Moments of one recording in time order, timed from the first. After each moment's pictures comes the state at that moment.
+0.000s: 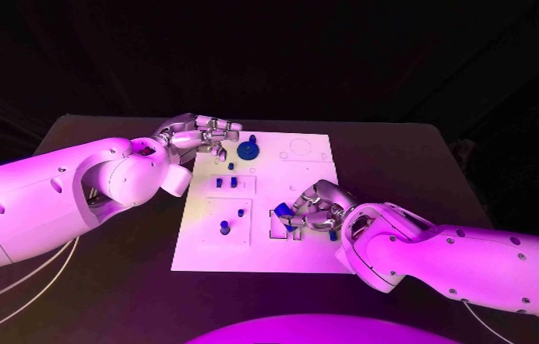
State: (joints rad) left arm 1.21 -0.90 -0.01 1.57 -0.12 -0.15 0.10; left_hand 1.41 -0.12 0.44 0.00 0.05 1.09 0.14 0.09 0.12 1.11 0.07 0.39 0.27 1.23 0.00 0.99 0.59 0.17 1.13 0.09 0.82 0.65; right arm 1.01 -0.87 -0.12 1.88 -1.19 -0.64 -0.55; right_hand 1.33 -0.06 -0.15 0.29 0.55 1.09 0.08 0.27 0.30 1.40 -0.01 1.29 1.27 1.47 -0.06 1.46 1.31 0.03 1.47 0.04 1.50 1.31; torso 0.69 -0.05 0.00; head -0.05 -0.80
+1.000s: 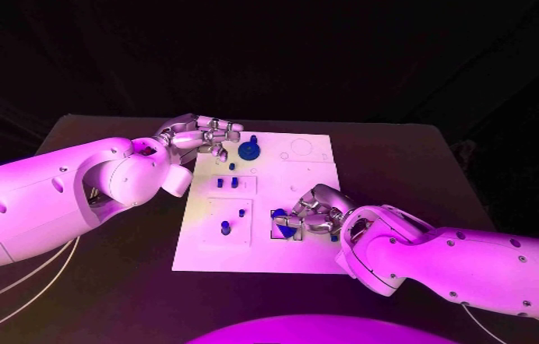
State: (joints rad) left arm 1.21 -0.90 -0.01 1.57 -0.12 -0.15 0.09; left_hand 1.41 -0.12 0.44 0.00 0.05 1.09 0.14 0.09 0.12 1.11 0.07 0.39 0.26 1.23 0.00 0.99 0.59 0.17 1.13 0.09 0.82 0.65; right arm 1.01 -0.86 -0.12 1.89 -1.18 -0.61 -0.55; right_hand 1.20 -0.03 -0.23 0.29 0.34 1.10 0.06 0.30 0.35 1.40 -0.01 1.29 1.28 1.47 -0.06 1.46 1.31 0.03 1.47 0.04 1.50 1.31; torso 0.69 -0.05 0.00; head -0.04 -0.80
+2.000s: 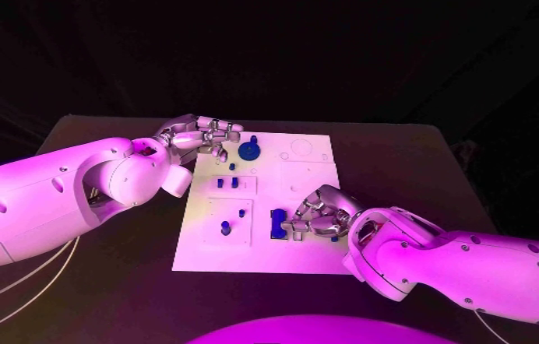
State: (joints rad) left arm 1.21 -0.90 -0.01 1.57 -0.12 -0.15 0.09; left_hand 1.41 -0.12 0.44 0.00 0.05 1.09 0.14 0.09 0.12 1.10 0.07 0.39 0.26 1.23 0.00 0.99 0.59 0.17 1.13 0.09 0.82 0.65; right arm 1.01 -0.91 -0.12 1.93 -1.19 -0.60 -0.52; right_hand 1.29 -0.03 -0.17 0.21 0.34 1.10 0.05 0.33 0.39 1.41 -0.02 1.28 1.30 1.47 -0.07 1.46 1.31 0.03 1.46 0.04 1.50 1.31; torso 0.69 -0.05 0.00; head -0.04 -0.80
